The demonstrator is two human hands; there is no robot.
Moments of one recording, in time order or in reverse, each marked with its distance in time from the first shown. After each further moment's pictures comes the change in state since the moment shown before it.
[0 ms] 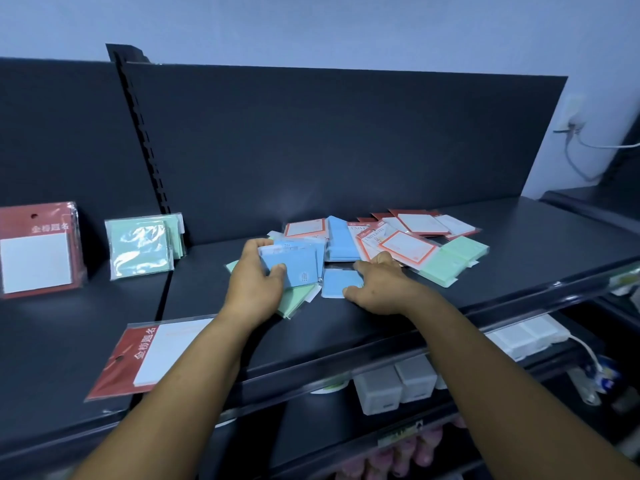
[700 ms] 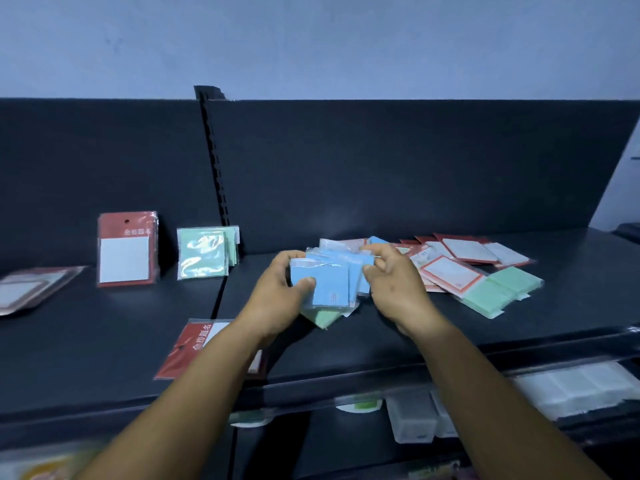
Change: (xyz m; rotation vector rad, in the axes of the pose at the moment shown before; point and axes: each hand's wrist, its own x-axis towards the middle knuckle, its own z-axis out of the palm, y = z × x) left_hand -0.019 0.011 -0.037 -0.191 -0.100 -0.066; right_hand -0.002 -0.044 0.005 0.887 0.300 -0.265
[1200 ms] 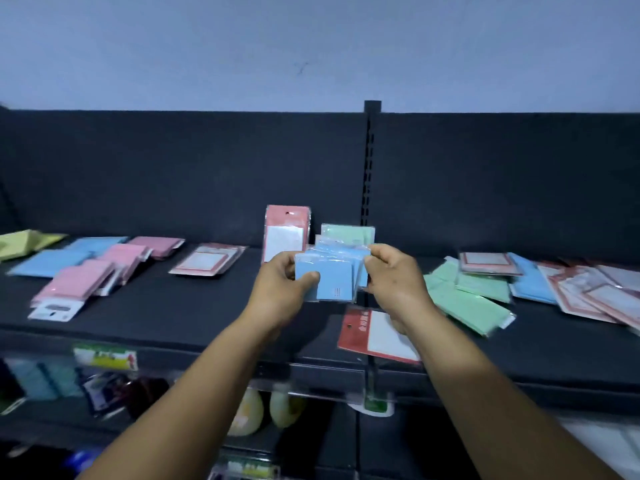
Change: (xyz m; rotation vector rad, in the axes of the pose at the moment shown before) left_hand -0.070 -0.030 -0.189 -0.090 0.331 -0.091; right_hand -0.040 -0.093 0.190 0.166 -0.148 -0.019
